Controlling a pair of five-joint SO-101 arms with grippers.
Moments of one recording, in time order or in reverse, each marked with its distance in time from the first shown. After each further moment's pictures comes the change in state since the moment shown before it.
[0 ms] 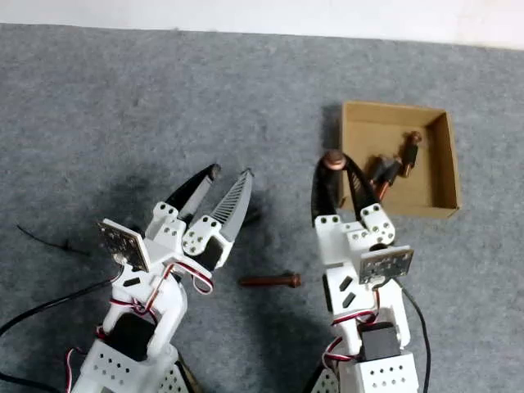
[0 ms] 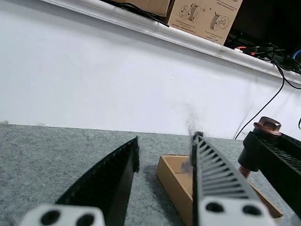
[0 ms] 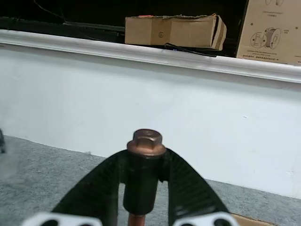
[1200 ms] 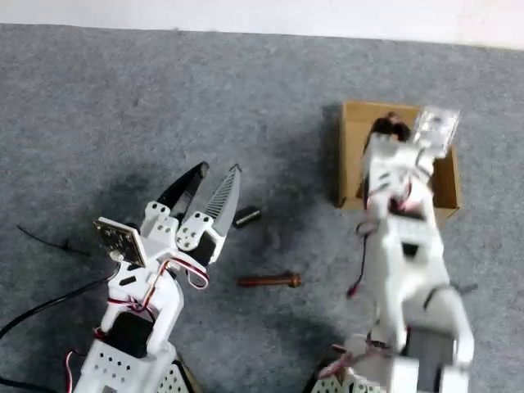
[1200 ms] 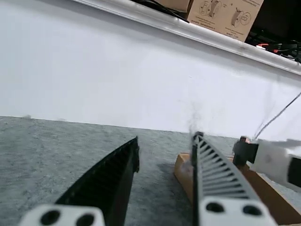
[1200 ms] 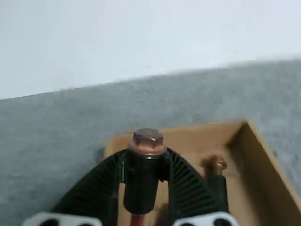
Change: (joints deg) left arm -4.2 0.0 2.0 0.0 0.0; right arm 19.9 95.6 -50.5 -12.3 -12.2
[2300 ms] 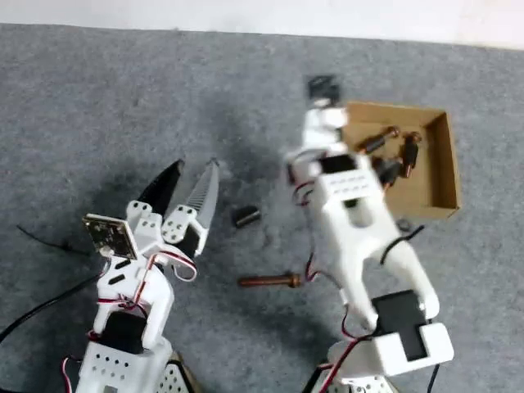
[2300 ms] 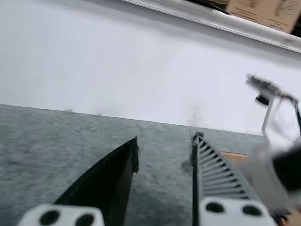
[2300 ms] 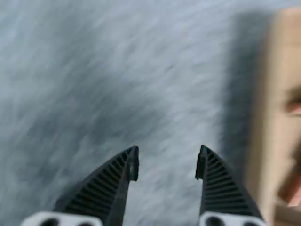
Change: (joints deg) left arm -8.3 0.0 0.1 3.1 -2.3; right arm -27.7 5.0 -19.9 50.5 0.2
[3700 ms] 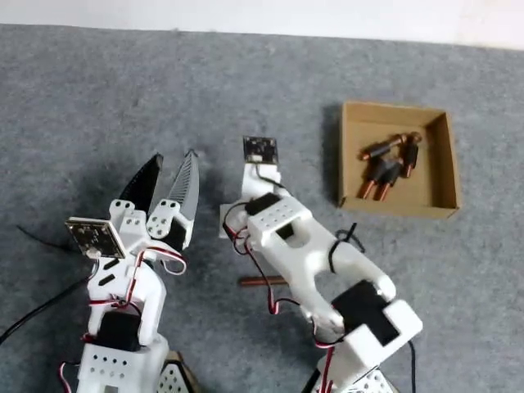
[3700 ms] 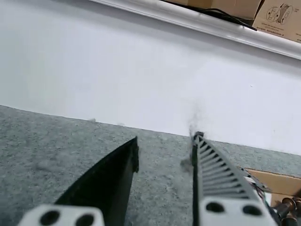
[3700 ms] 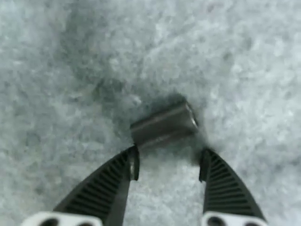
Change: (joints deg) left arm -4.3 0.0 0.0 -1.4 0.0; right arm -17.1 11.3 3.8 0.5 -26.9
